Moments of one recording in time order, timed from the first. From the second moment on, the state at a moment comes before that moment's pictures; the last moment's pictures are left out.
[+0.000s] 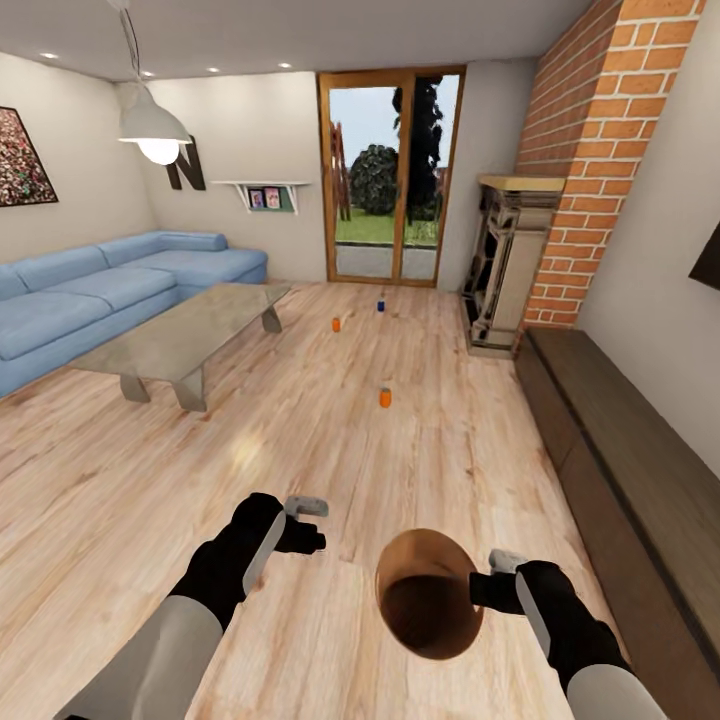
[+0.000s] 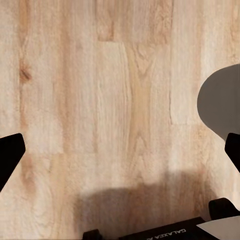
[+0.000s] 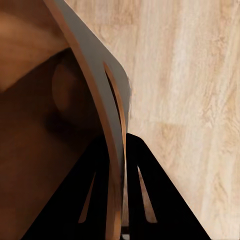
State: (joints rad) left arm -0.69 -0.10 -0.20 -0.86 0.12 0.97 0.01; right arm -0.53 -0.01 -0.21 -0.77 0.05 0.76 0.22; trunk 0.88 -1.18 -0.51
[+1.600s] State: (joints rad) left arm -0.69 -0.10 -0.22 -0.85 0.11 0.96 0.01; right arm -0.53 0.01 -0.21 -0.77 0.05 0.75 0.22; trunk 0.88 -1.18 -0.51
